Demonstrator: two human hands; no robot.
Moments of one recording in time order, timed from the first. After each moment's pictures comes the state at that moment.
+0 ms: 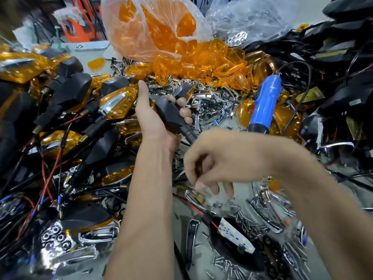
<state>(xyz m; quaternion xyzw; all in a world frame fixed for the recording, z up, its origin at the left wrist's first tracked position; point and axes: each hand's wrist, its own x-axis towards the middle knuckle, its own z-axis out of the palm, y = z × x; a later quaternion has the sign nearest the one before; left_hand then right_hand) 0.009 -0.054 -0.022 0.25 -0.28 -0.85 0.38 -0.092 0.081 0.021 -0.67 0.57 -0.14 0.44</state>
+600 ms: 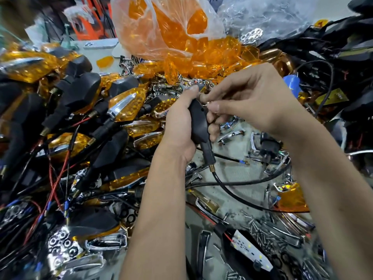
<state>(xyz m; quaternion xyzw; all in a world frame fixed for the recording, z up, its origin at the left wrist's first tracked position) -0.003 -0.041 -0.017 0.27 -0.45 -0.80 0.31 -0.142 0.037 0.011 -0.58 0.53 -0.55 0.28</state>
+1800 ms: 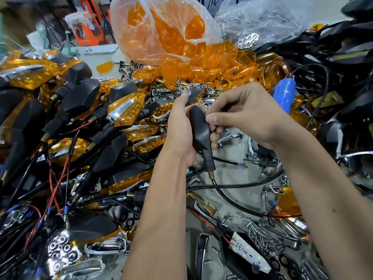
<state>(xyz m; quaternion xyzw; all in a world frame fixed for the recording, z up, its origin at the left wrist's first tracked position) -0.004 -0.037 -0.021 0.28 -0.45 -0.80 0.29 -0.148 0.034 -0.012 -0.55 0.50 -0.55 0.38</state>
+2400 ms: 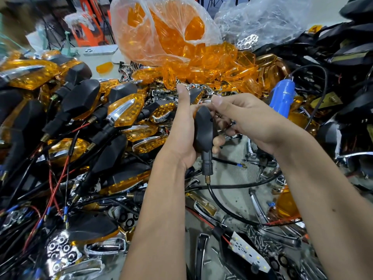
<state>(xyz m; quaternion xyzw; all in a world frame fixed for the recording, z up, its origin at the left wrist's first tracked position) -0.004 -0.039 -0.026 0.20 -0.48 -0.82 0.23 -0.149 0.035 -0.018 -0.49 0.57 -0.51 0.41</state>
